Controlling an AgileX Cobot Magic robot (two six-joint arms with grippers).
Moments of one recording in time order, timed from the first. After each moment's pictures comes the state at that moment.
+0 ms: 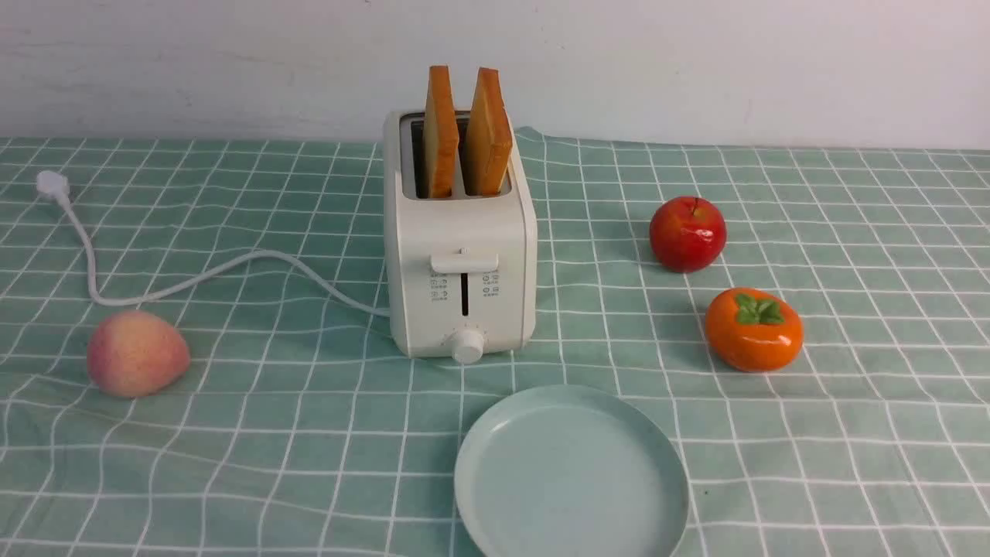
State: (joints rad) right arm -0.03 -0.01 0.02 -0.04 0.38 0.17; left arm -0.11 -0.02 0.03 0.03 0.43 -0.25
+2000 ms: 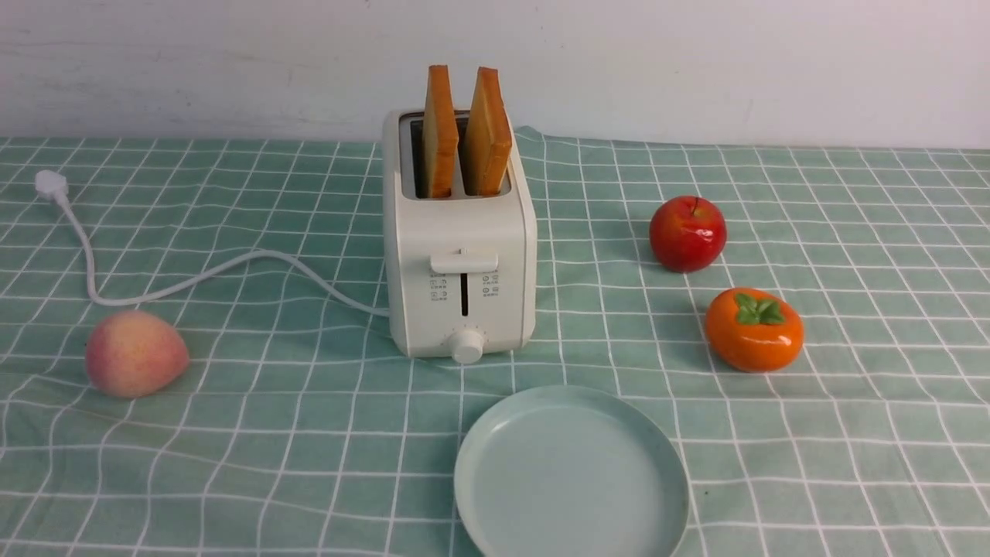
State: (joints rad) right arm -0.03 0.09 -0.37 0.01 -0.40 0.47; left arm -0.11 0.03 -0.30 -0.18 -0.45 -0.52
